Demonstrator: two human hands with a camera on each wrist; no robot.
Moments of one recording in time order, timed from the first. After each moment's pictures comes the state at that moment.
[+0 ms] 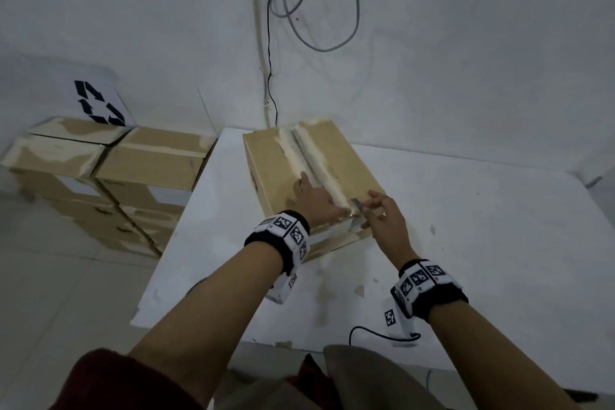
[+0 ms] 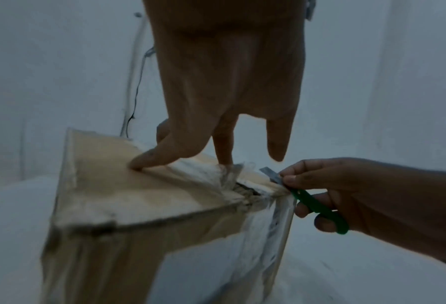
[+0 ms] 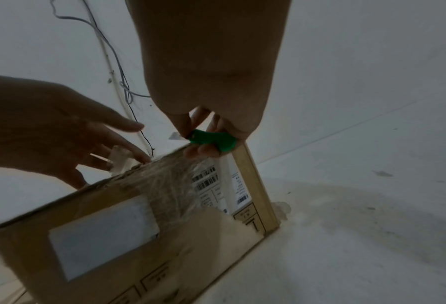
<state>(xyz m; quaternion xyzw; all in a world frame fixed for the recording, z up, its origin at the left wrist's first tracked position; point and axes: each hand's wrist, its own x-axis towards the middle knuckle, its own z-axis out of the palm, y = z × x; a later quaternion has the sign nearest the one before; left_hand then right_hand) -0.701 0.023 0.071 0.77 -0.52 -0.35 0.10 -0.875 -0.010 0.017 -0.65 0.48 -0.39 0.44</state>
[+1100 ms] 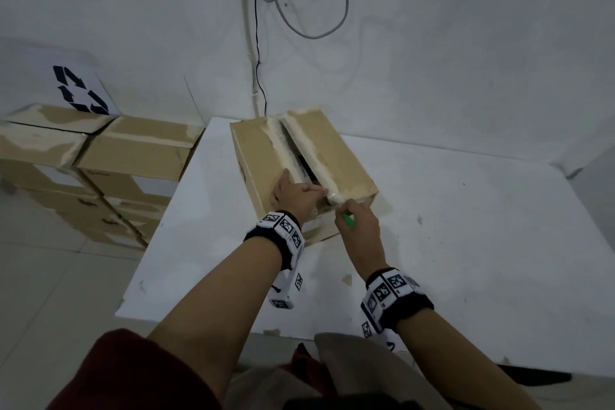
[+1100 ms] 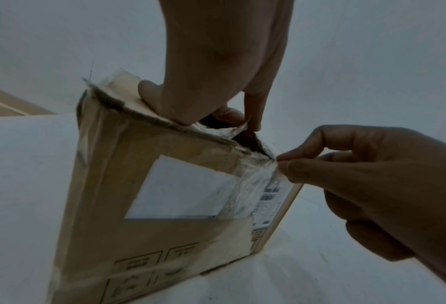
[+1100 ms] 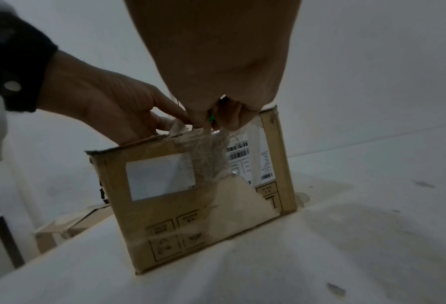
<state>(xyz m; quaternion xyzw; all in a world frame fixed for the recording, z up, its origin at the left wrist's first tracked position) -0.713 0.026 0.025 0.74 -0.25 -0.39 0.48 -0.863 0.032 0.005 -0.75 0.48 -0.34 0.30</state>
